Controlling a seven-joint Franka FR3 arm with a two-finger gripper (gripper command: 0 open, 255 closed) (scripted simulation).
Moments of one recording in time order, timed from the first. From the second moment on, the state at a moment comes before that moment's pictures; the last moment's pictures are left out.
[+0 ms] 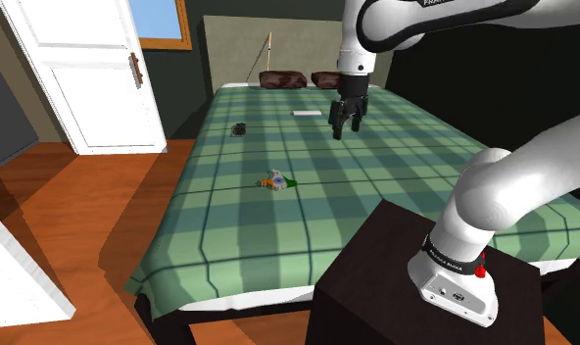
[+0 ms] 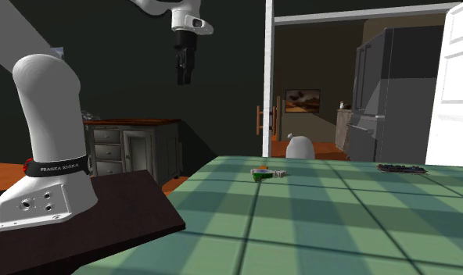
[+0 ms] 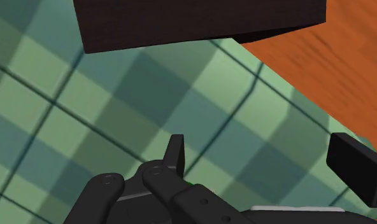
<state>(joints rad) 0.00 -0.62 0.01 -2.46 0.05 1.77 0.08</state>
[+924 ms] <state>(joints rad) -0.04 -0.11 0.04 -2.34 0.02 2.21 0.25</state>
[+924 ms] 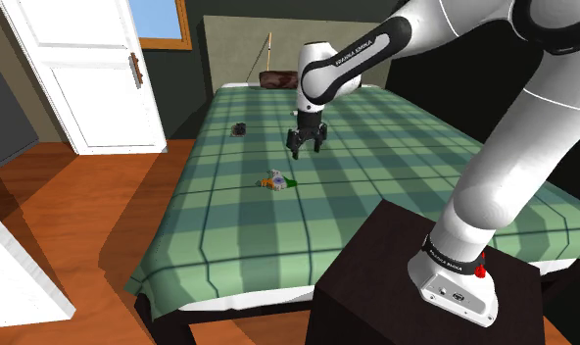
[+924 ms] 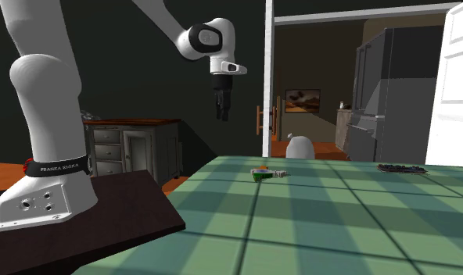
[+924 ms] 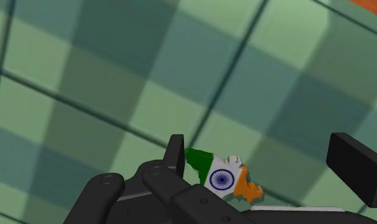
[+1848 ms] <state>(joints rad) -0.06 0.40 0.00 -1.99 -0.03 2.41 0.42</state>
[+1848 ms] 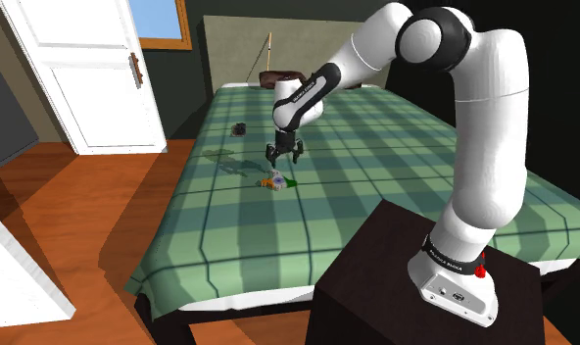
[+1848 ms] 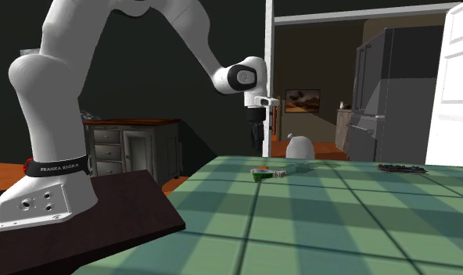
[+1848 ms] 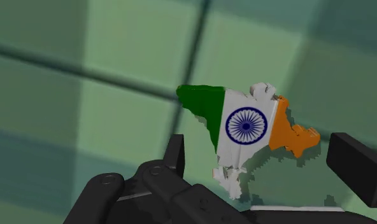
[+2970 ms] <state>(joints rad) -0.07 0.72 -0.03 -1.73 -0.03 2.49 0.48</state>
